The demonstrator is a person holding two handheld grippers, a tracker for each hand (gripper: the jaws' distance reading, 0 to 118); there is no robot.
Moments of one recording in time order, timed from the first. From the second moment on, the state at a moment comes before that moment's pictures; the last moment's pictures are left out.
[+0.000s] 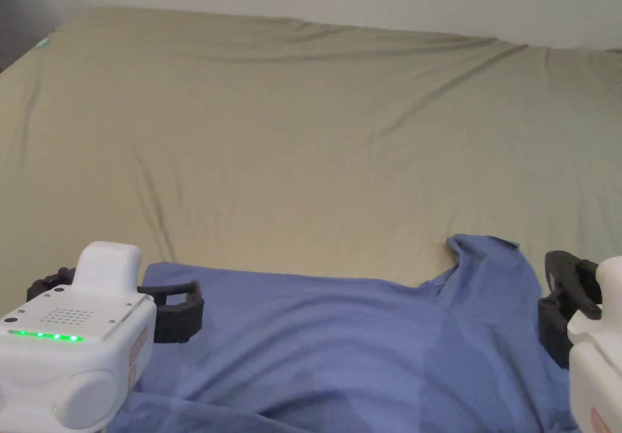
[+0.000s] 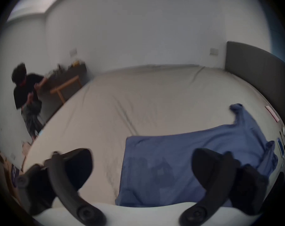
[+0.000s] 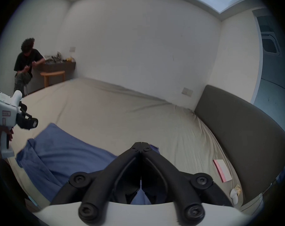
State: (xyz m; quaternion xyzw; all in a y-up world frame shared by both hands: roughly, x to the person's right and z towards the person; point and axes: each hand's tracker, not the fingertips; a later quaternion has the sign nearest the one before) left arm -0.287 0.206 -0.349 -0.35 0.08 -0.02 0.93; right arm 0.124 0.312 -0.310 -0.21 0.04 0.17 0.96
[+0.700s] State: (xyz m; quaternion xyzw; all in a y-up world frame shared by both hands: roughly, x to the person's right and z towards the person) left arm -0.316 0.146 -0.451 -0.42 0.04 -0.06 0.91; right arm 0.163 0.281 -0.378 -0.33 0.03 0.15 0.93
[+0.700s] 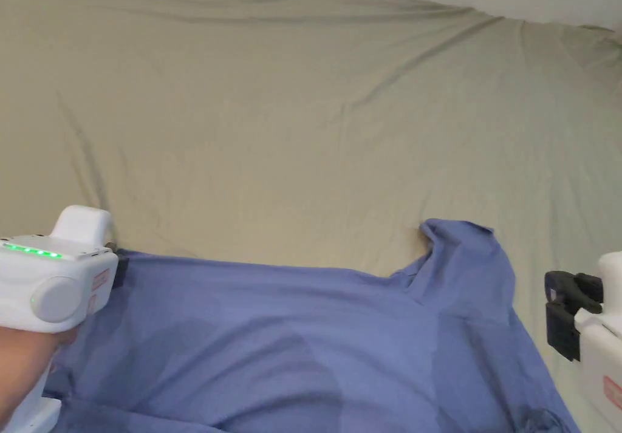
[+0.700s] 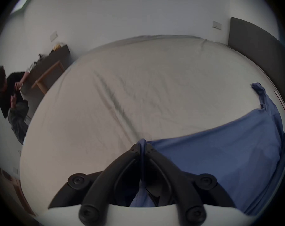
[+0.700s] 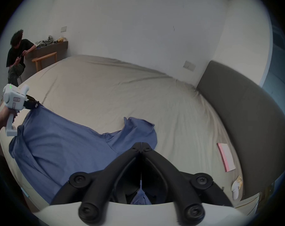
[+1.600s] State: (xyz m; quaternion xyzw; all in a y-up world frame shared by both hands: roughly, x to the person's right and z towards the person) left arm -0.304 0.232 -0.337 -0.38 0.03 -0.09 0.92; right arm 0.223 0.221 -0.460 -0.48 0.08 0.07 0.87
